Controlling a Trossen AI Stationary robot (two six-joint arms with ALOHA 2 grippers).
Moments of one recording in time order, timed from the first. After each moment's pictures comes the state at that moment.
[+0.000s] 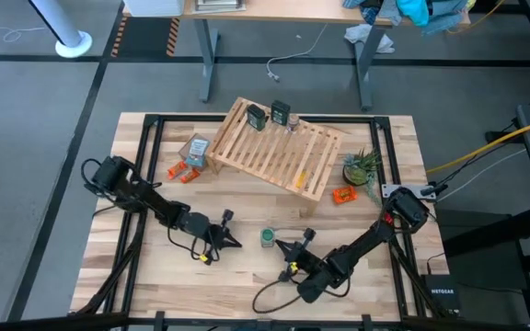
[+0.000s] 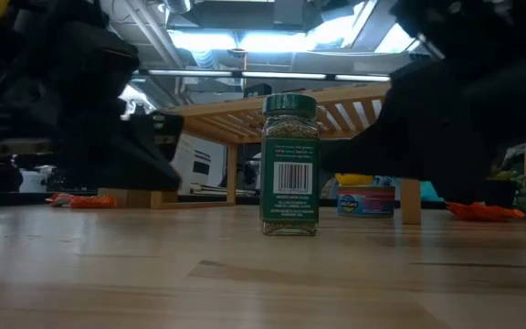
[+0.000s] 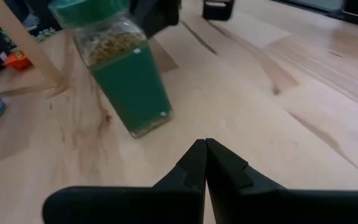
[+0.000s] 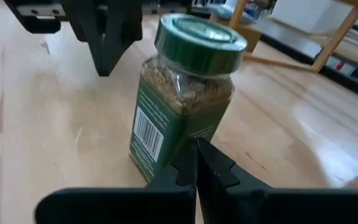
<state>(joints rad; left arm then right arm) -0.37 1.81 0.40 1.04 -0.09 0.22 0.69 2.10 1.03 0.21 1.15 0.61</state>
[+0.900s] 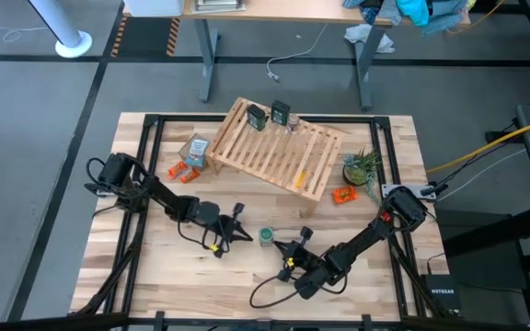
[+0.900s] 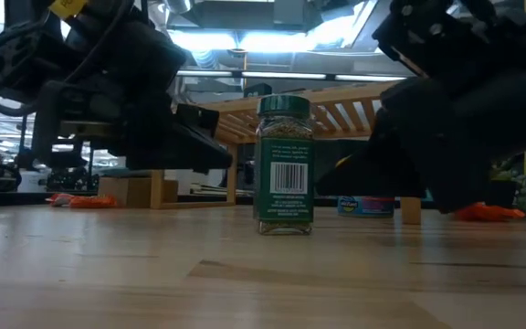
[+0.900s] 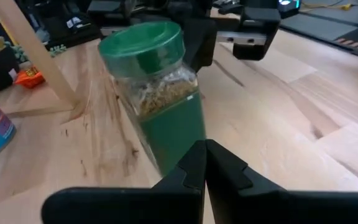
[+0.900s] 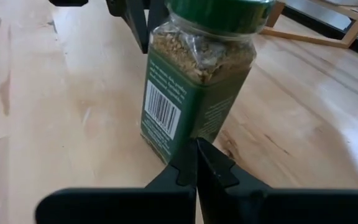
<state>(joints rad) -0.25 1.83 0.48 1.03 0.07 0.23 0.65 2.10 1.03 0.18 1.04 0.65</state>
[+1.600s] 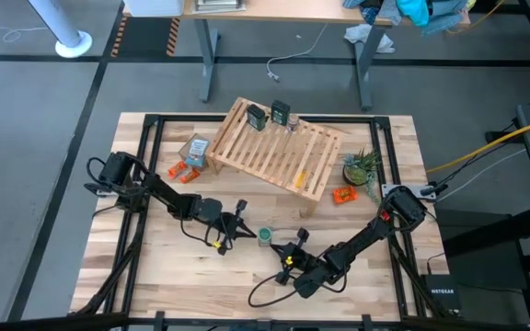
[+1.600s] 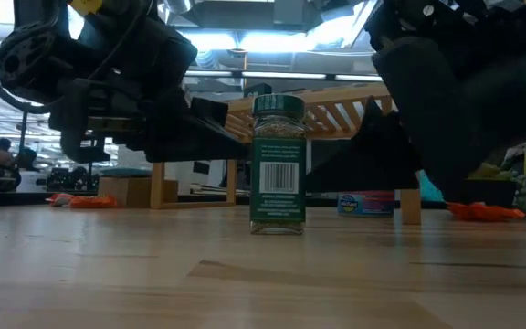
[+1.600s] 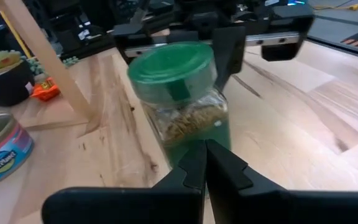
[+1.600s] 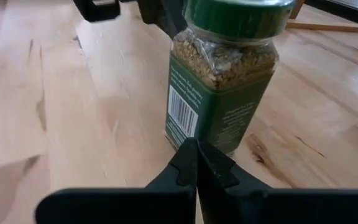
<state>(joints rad) -0.21 1.83 0.51 1.03 0.07 0.26 0.65 2.10 1.03 0.29 0.97 0.65</state>
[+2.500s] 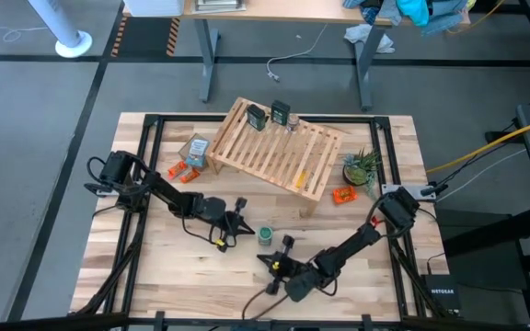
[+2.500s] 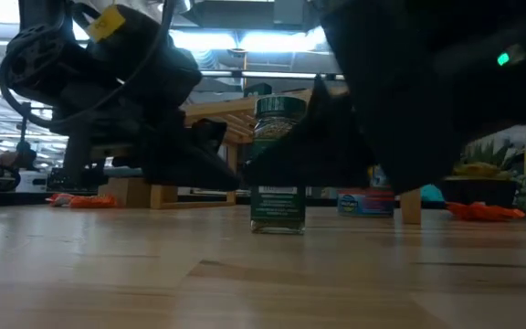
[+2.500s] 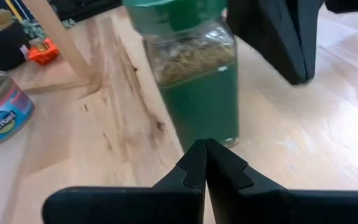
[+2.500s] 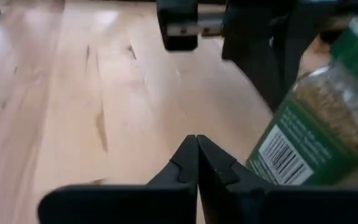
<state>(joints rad) -0.19 1.83 0.52 0.90 0.06 0.28 0.63 2.20 1.16 0.43 0.91 0.39</state>
